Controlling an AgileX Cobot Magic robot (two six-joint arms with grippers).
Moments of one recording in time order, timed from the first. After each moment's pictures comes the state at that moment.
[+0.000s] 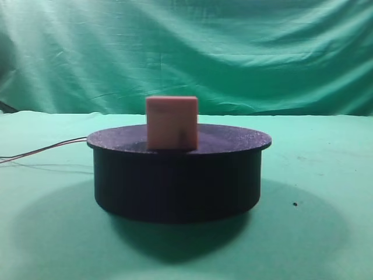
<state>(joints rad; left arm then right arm) 0.03 -0.02 0.03 0.22 0.37 -0.08 0.64 1.32 -0.82 0.25 0.74 -0.03</state>
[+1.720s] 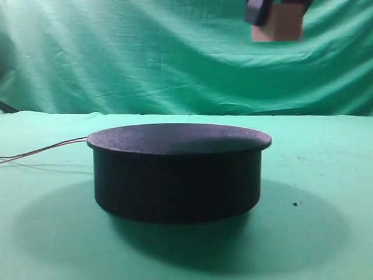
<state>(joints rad) 0.03 -0.02 0.03 0.22 0.37 -0.08 0.67 1.47 -0.91 -0.09 0.84 0.31</state>
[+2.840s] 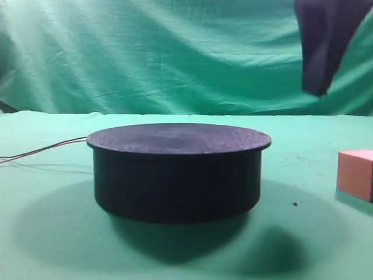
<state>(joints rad) 0.03 -0.02 0.03 0.22 0.37 -0.08 0.59 1.11 -0.87 -0.02 0.98 0.28</state>
